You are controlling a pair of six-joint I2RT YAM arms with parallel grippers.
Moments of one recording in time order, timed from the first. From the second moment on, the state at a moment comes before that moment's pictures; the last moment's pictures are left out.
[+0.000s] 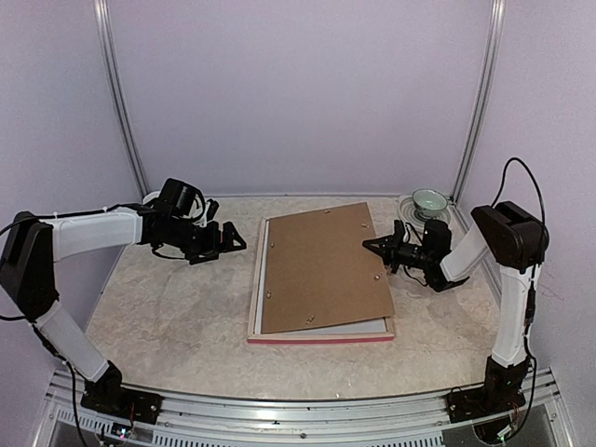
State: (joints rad) left arm -0.42 1.59 1.07 -0.33 0.34 -0.49; right arm 0.26 2.10 0.82 1.11 -0.79 1.35
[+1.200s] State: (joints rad) left arm -0.42 1.60 1.05 -0.30 0.36 -0.50; right arm 0.30 2.10 0.84 1.04 -0.76 1.31
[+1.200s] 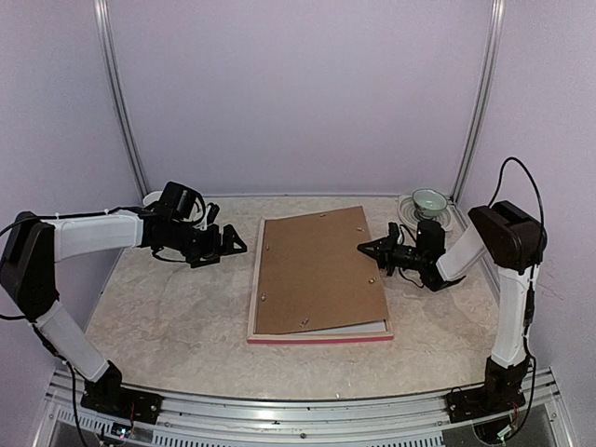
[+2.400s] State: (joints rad) left arm -0.42 1.60 1.04 -0.29 0.37 -0.50; right arm 0.39 1.94 1.16 0.09 -0.50 0.79
